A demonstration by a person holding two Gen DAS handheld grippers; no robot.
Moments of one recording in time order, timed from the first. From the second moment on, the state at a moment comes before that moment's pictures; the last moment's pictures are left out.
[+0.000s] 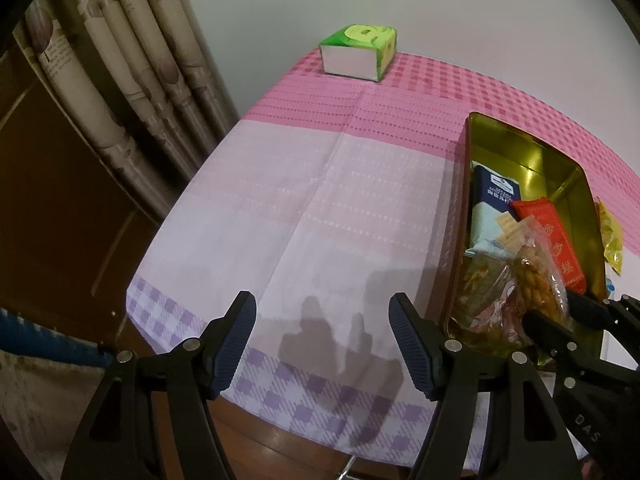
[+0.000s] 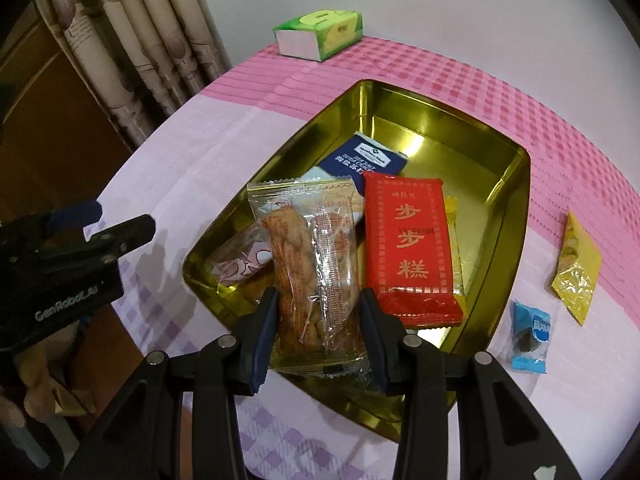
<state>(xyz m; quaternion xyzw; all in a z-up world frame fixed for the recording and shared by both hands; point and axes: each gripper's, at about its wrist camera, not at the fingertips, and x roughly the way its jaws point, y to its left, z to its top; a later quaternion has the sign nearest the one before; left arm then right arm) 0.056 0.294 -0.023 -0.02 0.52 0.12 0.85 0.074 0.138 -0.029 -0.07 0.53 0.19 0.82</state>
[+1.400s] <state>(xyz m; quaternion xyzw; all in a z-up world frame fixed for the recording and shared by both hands) 0.053 0.278 -0.020 -0.01 0.51 0.11 0.85 0.115 -0.066 -0.012 0.00 0.52 0.01 0.86</state>
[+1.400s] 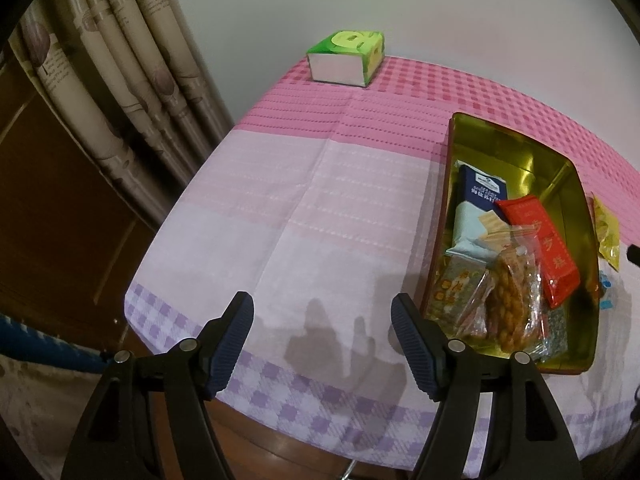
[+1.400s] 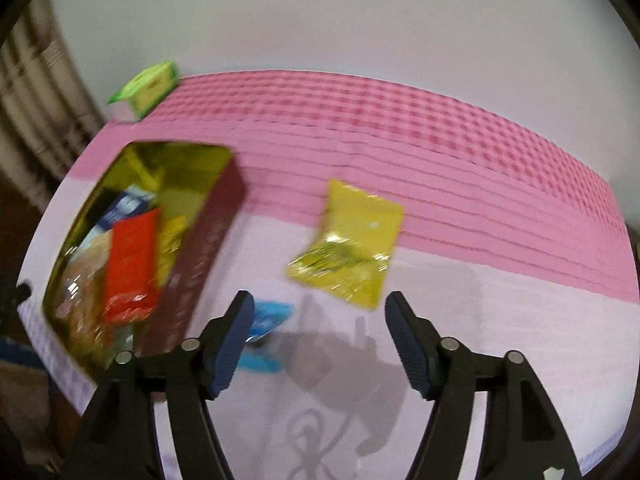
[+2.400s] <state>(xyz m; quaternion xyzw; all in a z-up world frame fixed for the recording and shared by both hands) 0.069 0.149 0.005 0.07 0.51 0.00 0.86 0.153 -0.095 -0.064 -0.01 0.53 0.01 0.85</state>
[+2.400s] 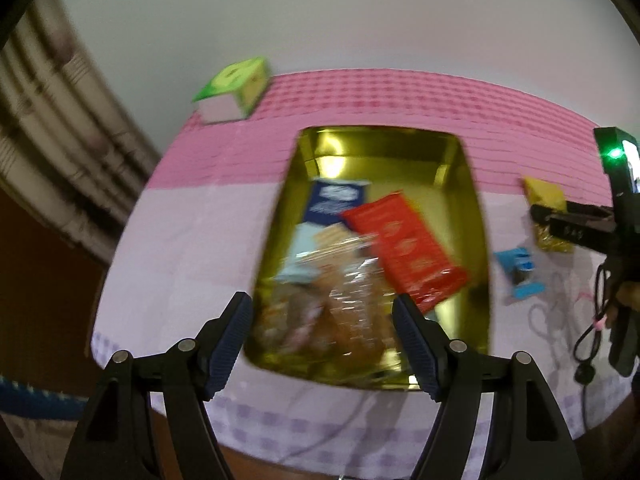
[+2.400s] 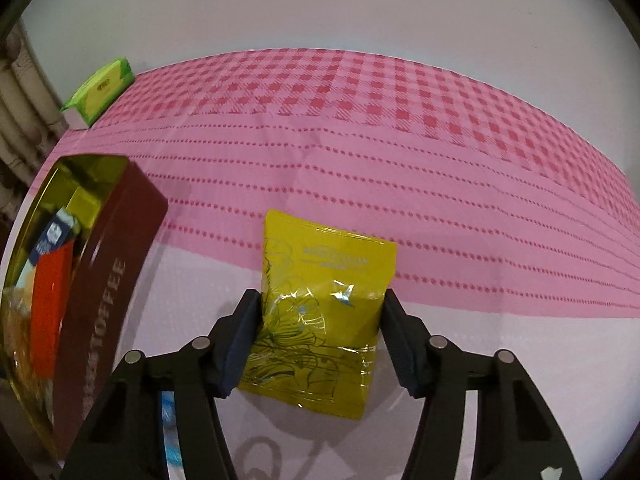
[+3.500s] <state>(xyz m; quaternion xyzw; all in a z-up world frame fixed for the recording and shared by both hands) 0.088 0.014 -0.028 0.05 0.54 -0.12 0.83 0.061 -0.193 -0.066 -0.01 0.46 -0.02 0.89</state>
